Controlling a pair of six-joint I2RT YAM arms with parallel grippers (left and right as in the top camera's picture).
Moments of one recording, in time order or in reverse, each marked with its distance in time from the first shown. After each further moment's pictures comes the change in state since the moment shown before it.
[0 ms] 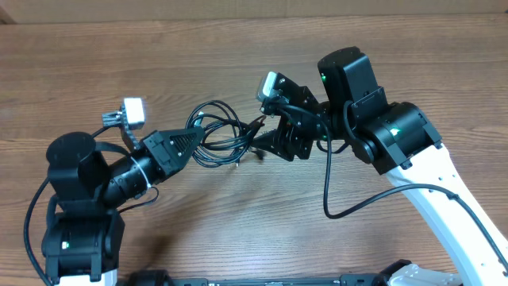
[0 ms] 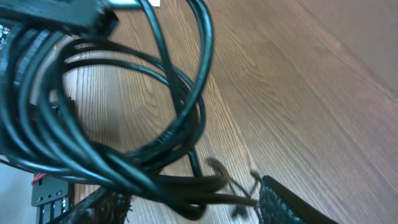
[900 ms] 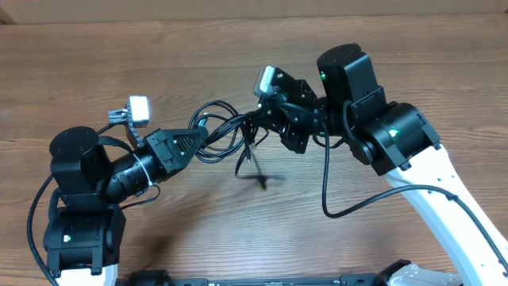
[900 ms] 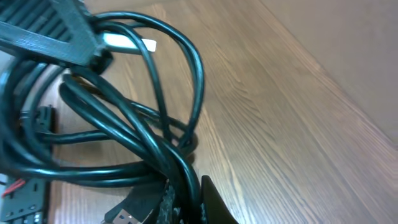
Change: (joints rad) left arm 0.000 0.023 0.000 0.000 0.045 0.005; right arm 0.006 0.000 0.000 0.077 0.050 -0.008
